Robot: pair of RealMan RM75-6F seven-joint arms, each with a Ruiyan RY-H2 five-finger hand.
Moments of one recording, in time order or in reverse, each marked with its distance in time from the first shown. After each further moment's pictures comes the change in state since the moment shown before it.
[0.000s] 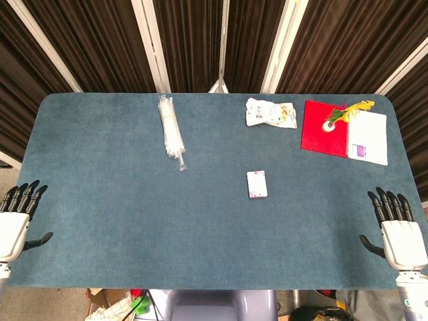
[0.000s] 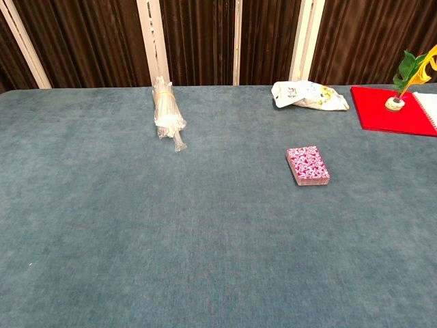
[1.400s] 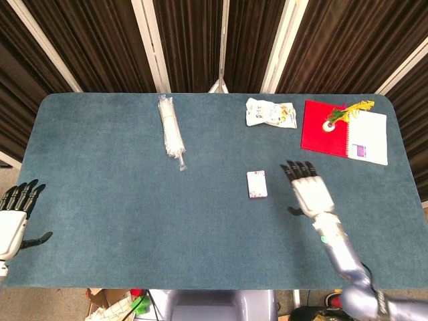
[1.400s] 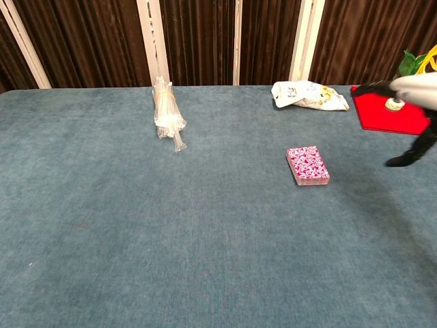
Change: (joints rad) left arm -0.011 0.033 -0.004 -0.019 -0.030 -0.042 -0.083; right arm 0.484 -0.176 0.185 -0.165 0.537 -0.506 -0.498
